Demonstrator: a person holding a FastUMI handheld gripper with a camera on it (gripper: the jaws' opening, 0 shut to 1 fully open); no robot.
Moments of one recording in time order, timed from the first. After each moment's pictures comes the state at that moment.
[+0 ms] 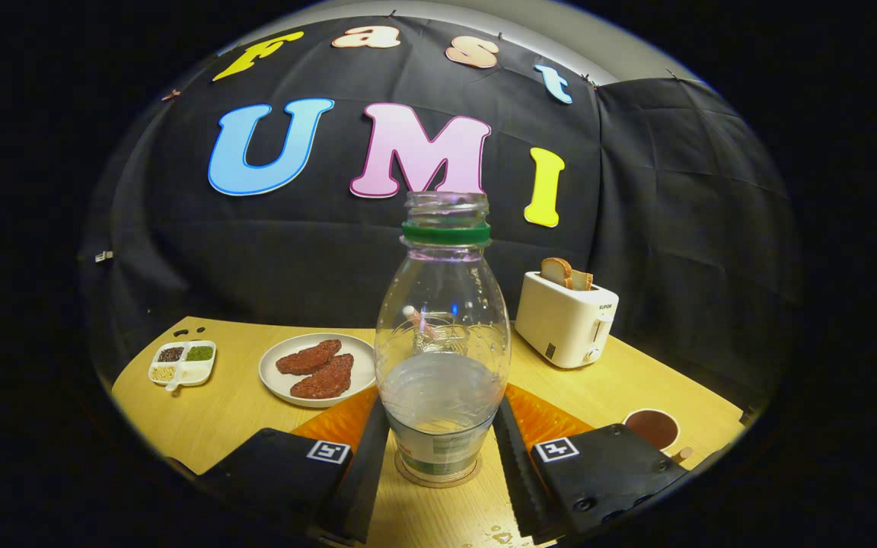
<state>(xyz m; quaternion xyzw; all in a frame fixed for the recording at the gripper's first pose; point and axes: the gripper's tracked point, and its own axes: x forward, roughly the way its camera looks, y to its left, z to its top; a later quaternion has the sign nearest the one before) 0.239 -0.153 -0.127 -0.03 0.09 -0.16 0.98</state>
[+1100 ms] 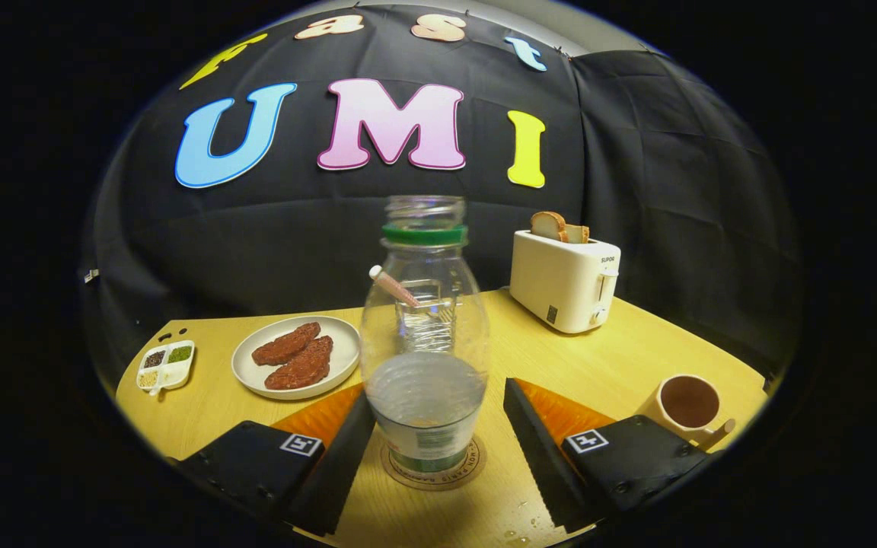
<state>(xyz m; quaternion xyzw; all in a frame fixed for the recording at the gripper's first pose) 0.249 -0.171 -0.164 0.02 0.12 -0.18 0.98</state>
